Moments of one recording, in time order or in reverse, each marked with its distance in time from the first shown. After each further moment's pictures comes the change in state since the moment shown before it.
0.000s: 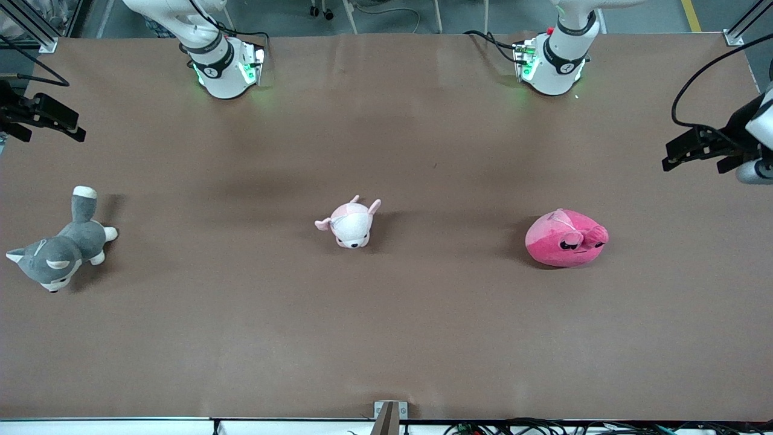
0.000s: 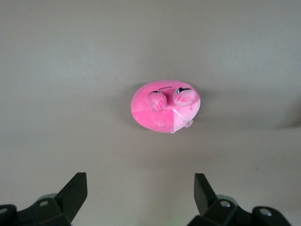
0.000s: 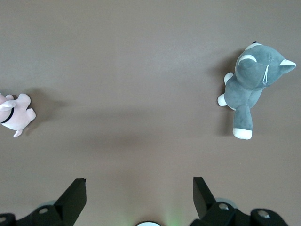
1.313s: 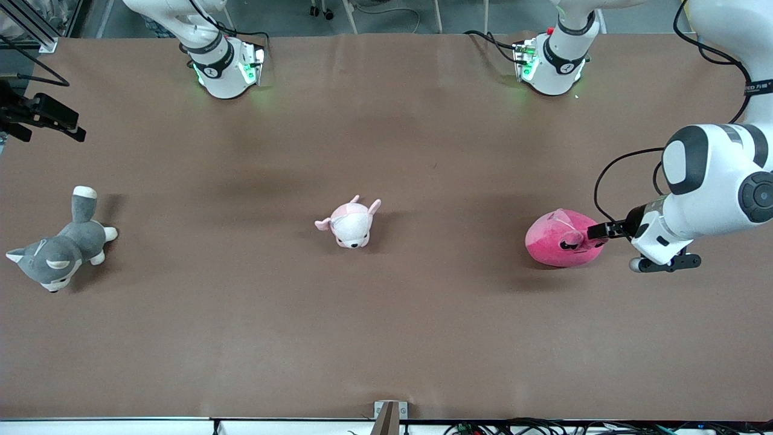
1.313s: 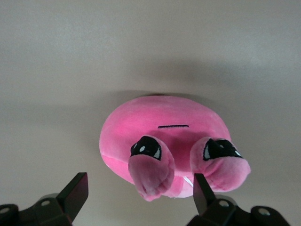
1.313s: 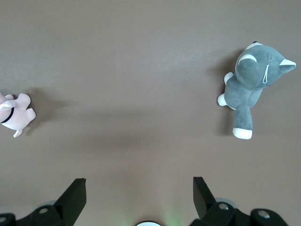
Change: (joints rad) left arm -0.005 0.261 -0.010 -0.264 -0.045 0.431 -0.115; right arm 0.000 0.000 0.000 0.000 0.000 -0.001 0.000
